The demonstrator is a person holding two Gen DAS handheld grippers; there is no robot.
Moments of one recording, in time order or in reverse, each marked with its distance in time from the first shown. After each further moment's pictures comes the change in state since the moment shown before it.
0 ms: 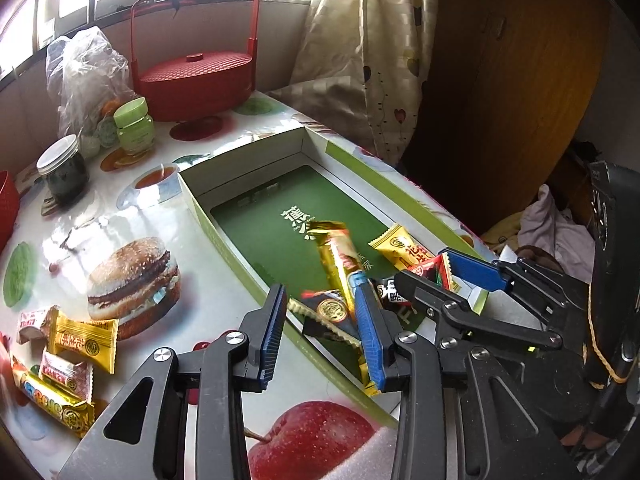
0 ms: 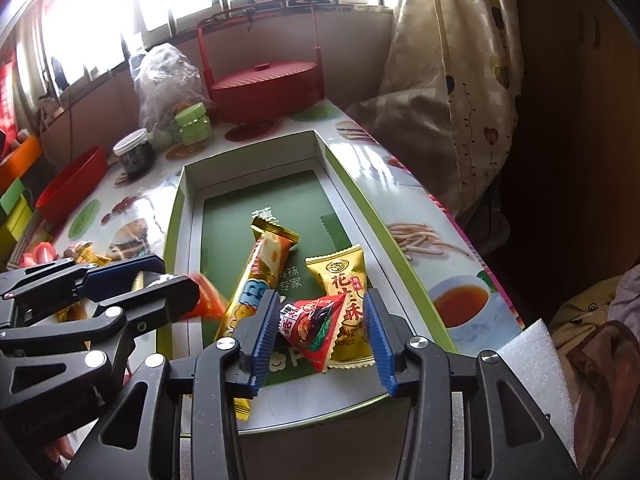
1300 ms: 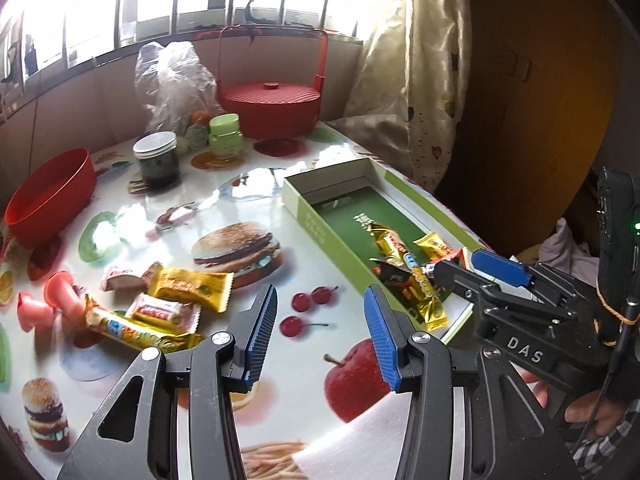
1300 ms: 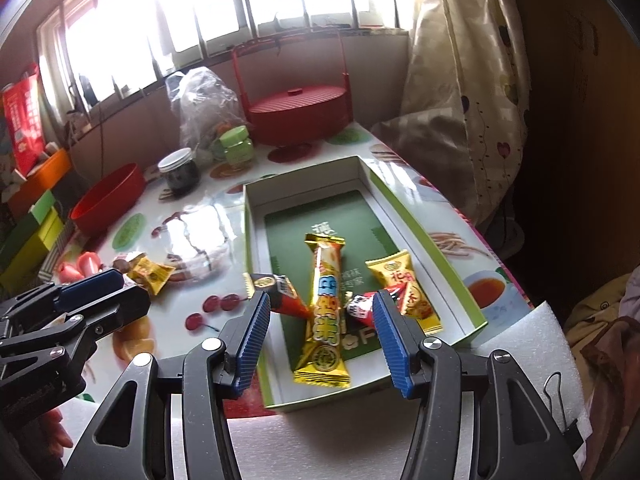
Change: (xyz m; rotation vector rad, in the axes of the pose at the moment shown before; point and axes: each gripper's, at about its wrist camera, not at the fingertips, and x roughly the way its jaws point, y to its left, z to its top) left arm -0.086 0.041 -0.040 -0.095 -0.114 0.125; right arm -0.046 0.039 -0.004 0.012 -0.064 0.070
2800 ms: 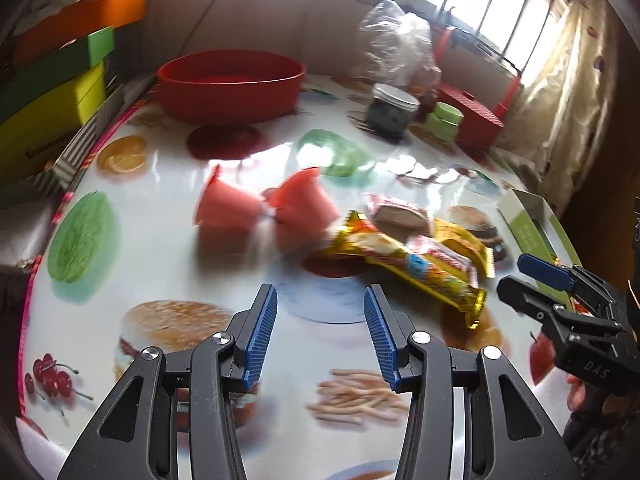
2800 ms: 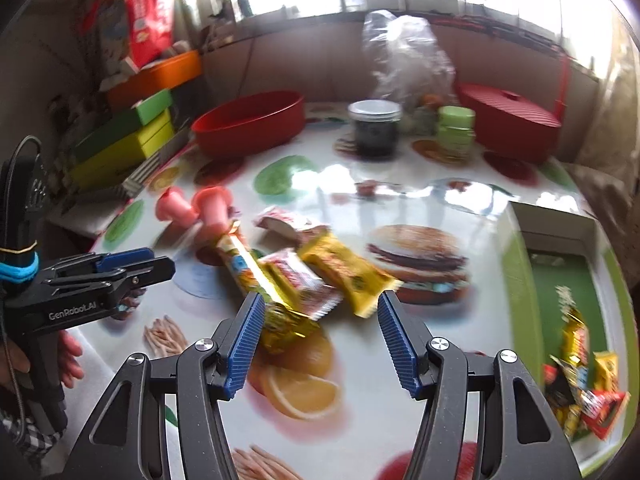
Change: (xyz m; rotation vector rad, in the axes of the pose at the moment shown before) left arm -0.037 0.205 -0.072 -0.391 0.034 0.231; right arm 0.068 0.174 0.003 -0.389 0.126 0.362
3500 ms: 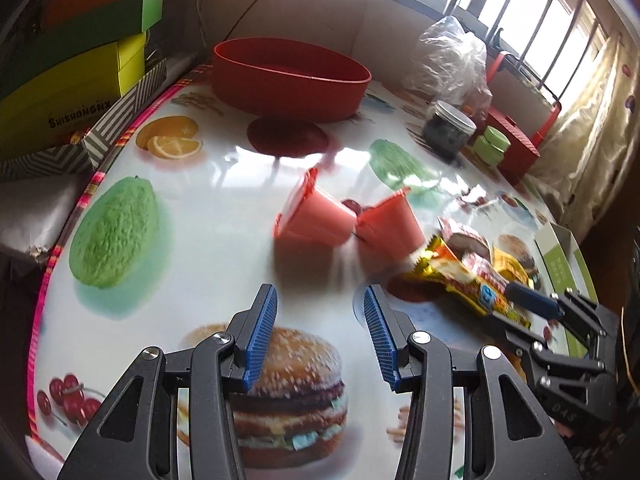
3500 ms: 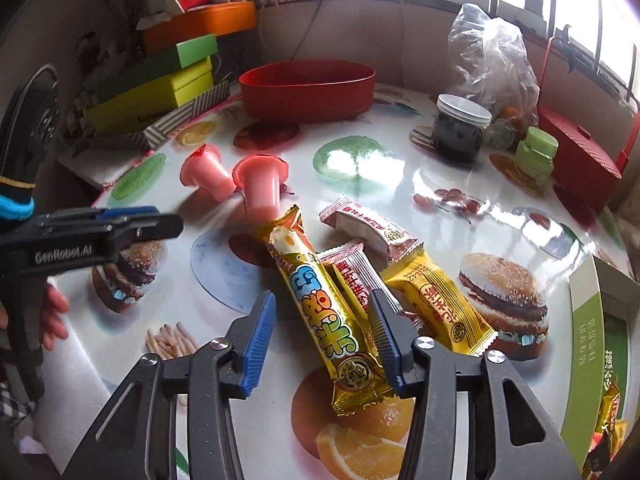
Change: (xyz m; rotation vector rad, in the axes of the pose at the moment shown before) left arm 0.013 0.051 0.015 -0.110 0.001 0.033; right arm 0.054 0.048 0.013 -0.182 0.073 0.034
